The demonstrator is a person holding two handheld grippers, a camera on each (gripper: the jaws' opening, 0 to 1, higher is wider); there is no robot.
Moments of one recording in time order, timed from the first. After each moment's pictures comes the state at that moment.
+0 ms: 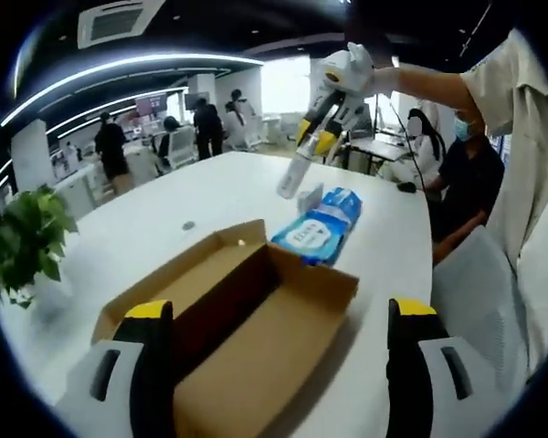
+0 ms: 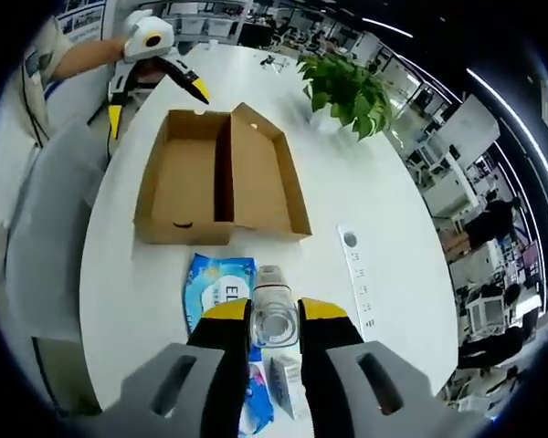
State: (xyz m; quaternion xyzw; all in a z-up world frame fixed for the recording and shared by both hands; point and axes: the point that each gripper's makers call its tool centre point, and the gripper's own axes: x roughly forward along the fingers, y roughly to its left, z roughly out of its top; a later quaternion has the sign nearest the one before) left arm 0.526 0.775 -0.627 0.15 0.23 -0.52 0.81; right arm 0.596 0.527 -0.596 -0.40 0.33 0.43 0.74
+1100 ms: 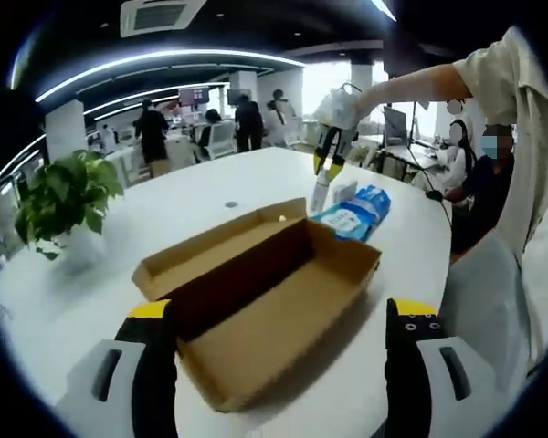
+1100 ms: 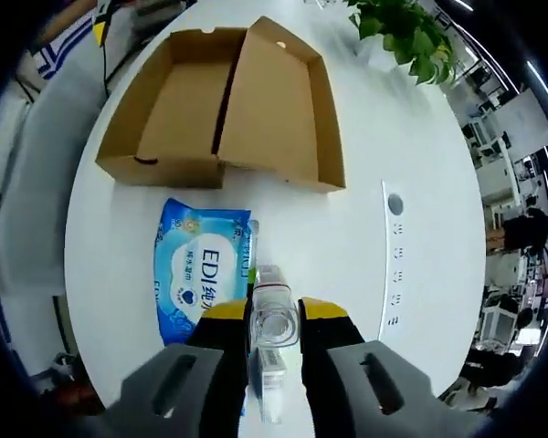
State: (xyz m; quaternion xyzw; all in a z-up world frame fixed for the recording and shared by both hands) left arm 0.520 0.849 -0.635 0.11 0.24 -0.44 0.86; right arm 0.639 0.519 -0.687 -0.46 0.44 0.46 0.62
